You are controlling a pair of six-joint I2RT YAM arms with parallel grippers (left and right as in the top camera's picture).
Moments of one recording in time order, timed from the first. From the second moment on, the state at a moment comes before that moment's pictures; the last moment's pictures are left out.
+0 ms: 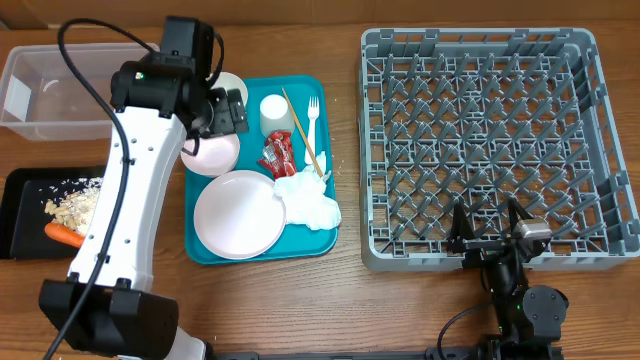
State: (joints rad) left arm -0.15 1.72 1.77 -1.28 -0.12 -0.37; right arm -0.04 0.01 0.02 -0.02 -0.16 0.15
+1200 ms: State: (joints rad) left arm -0.50 1.74 1.31 -0.91 0.02 -0.25; right arm -0.04 0.01 0.02 -0.02 -0.16 0.15
